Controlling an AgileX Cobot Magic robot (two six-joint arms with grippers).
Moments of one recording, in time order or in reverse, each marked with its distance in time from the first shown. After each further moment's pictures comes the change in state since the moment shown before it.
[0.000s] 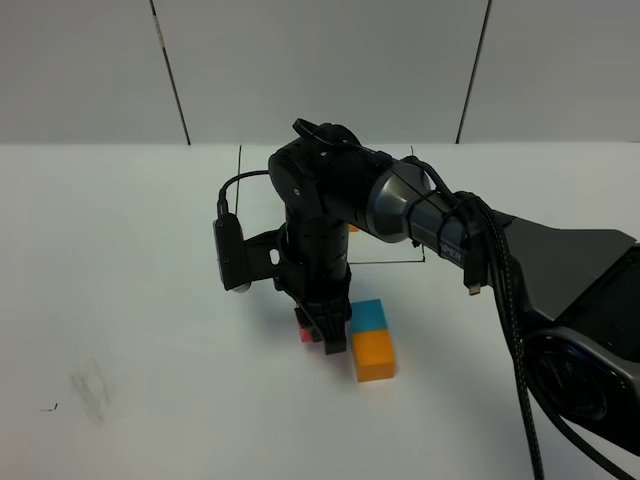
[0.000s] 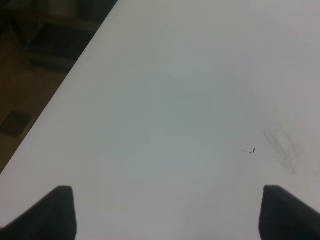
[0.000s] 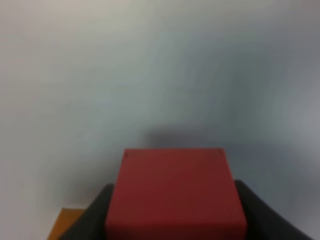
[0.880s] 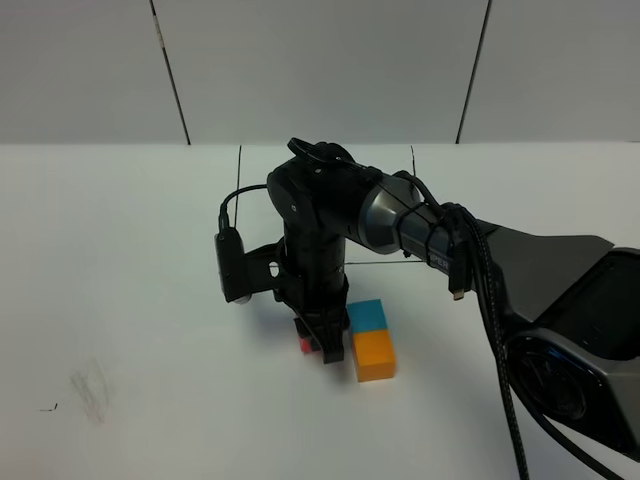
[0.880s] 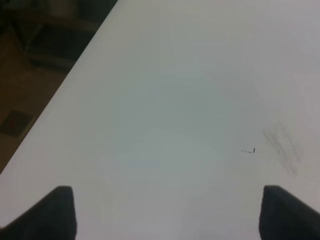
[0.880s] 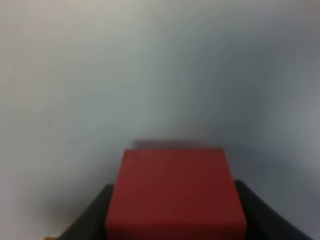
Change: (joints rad) left arm 0.000 0.000 0.000 0.000 0.000 0.000; right arm 0.000 0.049 0.000 0.000 -0.036 -0.002
